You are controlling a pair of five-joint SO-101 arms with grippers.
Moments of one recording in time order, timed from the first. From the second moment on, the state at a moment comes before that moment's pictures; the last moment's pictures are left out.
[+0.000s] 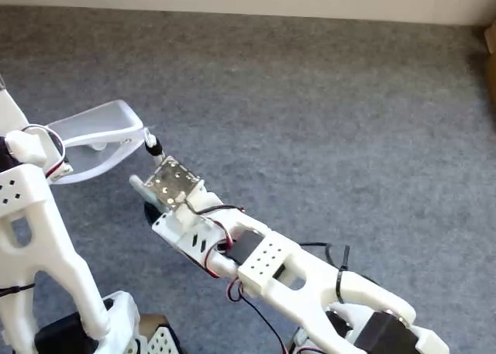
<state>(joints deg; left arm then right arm) -34.4 -24.0 14.0 84.7 11.4 -56.6 -23.3 58.1 -0.6 3.2</state>
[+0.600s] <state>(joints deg) -34.4 -24.0 14.4 84.7 11.4 -56.6 -23.6 68.2 -33.8 -5.6</state>
